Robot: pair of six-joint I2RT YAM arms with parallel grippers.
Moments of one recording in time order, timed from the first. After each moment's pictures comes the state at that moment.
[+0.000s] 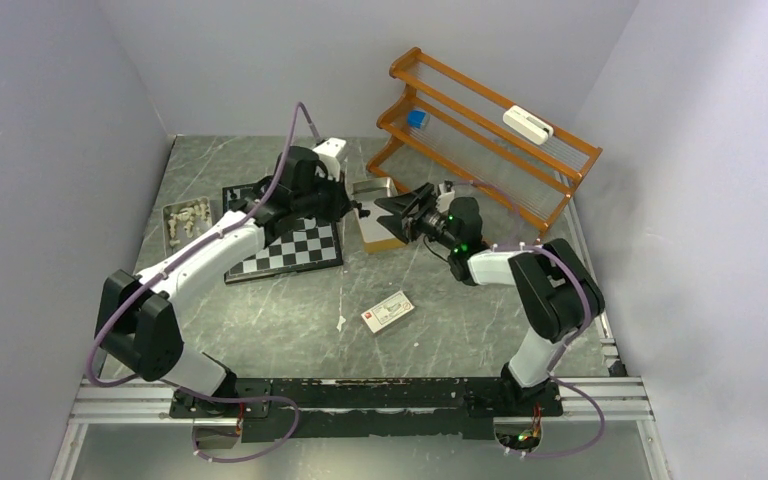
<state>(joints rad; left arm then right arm) -0.58 1.49 1.20 -0.23 0.13 -0.22 0.43 1.75 0.70 0.98 -0.46 1.50</state>
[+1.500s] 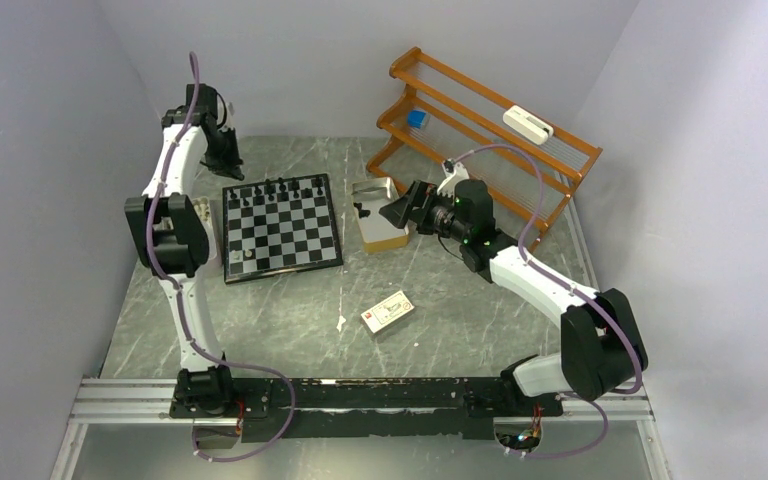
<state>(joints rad) 0.06 2.19 2.11 -0.98 0.08 -0.14 0.45 1.38 0.82 0.26 -0.30 0.65</state>
